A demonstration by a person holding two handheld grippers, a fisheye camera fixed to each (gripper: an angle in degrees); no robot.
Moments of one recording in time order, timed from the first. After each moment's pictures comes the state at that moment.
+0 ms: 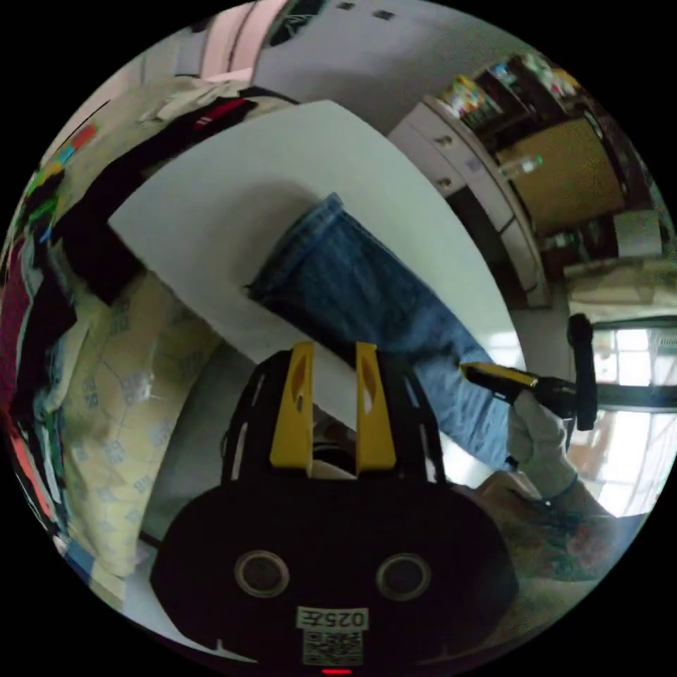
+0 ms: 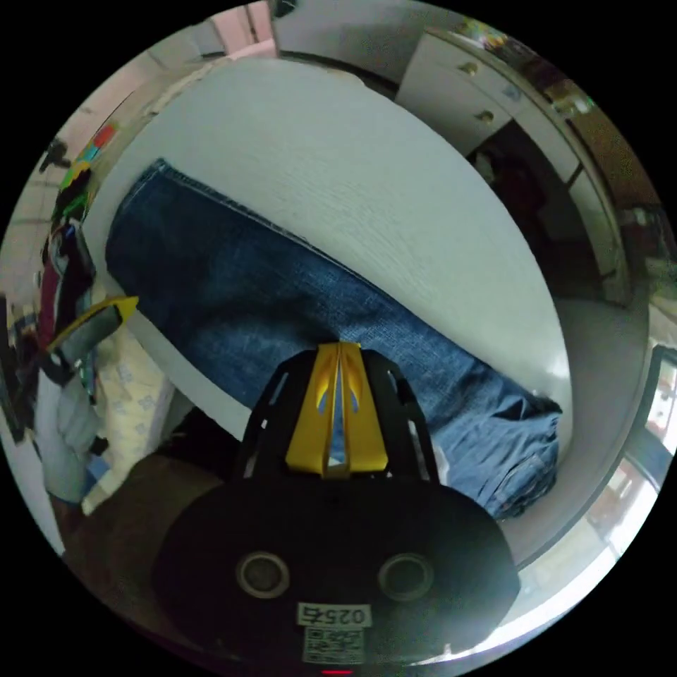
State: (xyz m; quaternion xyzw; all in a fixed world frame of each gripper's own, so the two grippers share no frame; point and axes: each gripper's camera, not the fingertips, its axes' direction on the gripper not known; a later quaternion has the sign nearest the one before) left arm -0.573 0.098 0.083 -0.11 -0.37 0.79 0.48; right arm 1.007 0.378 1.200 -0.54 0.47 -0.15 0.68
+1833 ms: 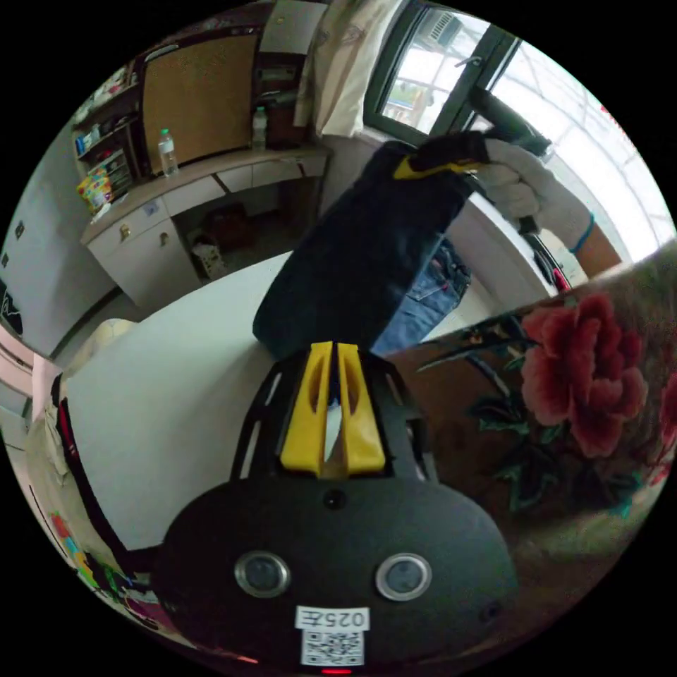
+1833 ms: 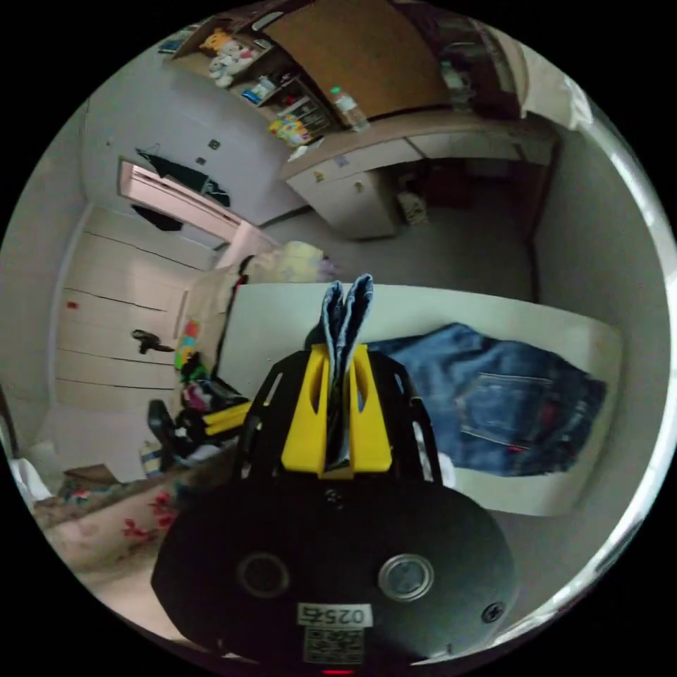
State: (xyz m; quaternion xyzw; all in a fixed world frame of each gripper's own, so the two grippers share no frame) left arm -0.982 0.120 0.061 -0.43 -0.40 0.81 0.04; right arm 0.943 0.112 0.887 -0.26 0.27 0.02 0.93
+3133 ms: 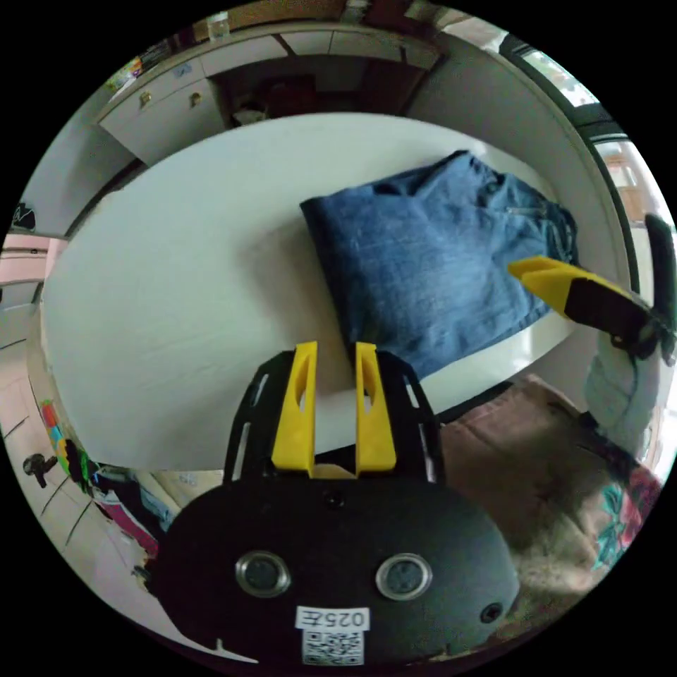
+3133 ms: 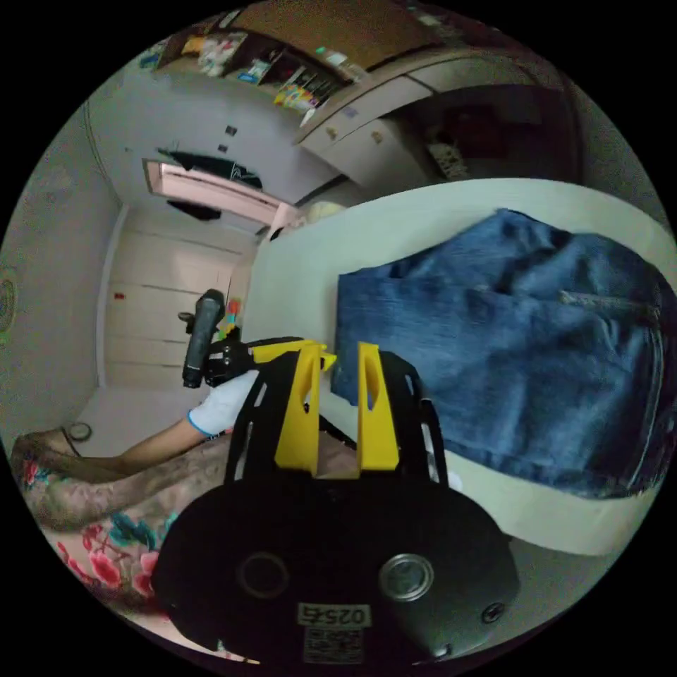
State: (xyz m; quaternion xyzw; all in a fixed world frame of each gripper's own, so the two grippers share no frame) left arm -1.180 -0.083 0.229 -0.32 -0.64 0.70 0.07; right arm 0.971 0.181 0.867 -0.29 0.15 0.07 0.94
